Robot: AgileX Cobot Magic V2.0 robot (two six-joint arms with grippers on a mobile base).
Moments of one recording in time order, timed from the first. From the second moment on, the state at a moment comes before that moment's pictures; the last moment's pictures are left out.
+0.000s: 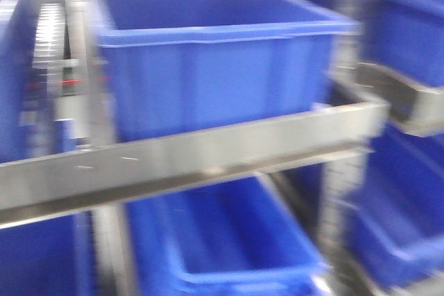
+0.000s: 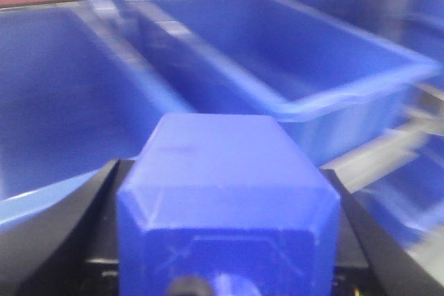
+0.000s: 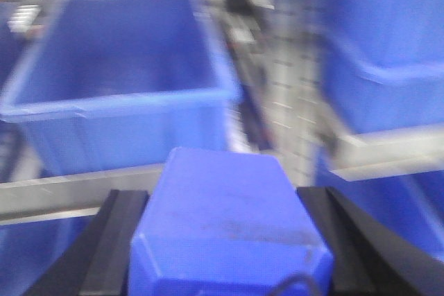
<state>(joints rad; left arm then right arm) -0.20 0.04 -0.51 -0.04 0.66 0.02 0.34 0.06 -0.65 -0.18 0.79 0.23</state>
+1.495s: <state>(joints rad) -0.20 0.04 -0.51 -0.04 0.66 0.02 0.34 0.06 -0.65 -0.18 0.79 0.23</state>
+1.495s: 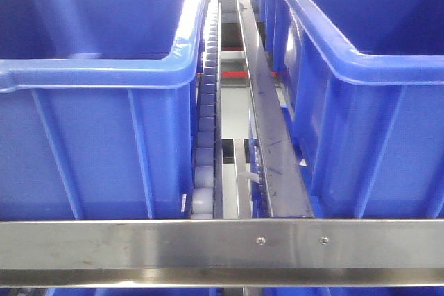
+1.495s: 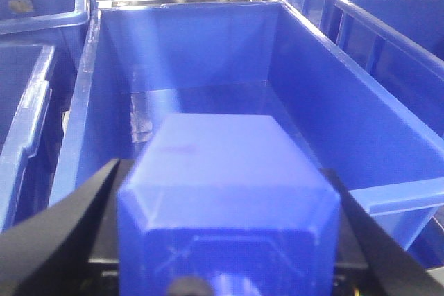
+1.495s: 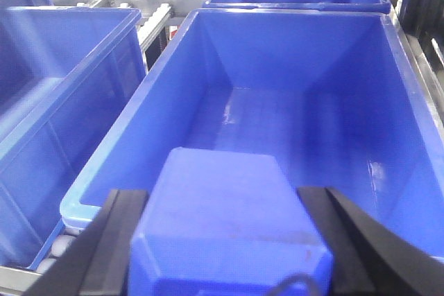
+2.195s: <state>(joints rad) -0.20 0.57 -0.73 -0.04 0.58 0.01 0.34 0.06 -0.65 -0.18 0.79 0.23</state>
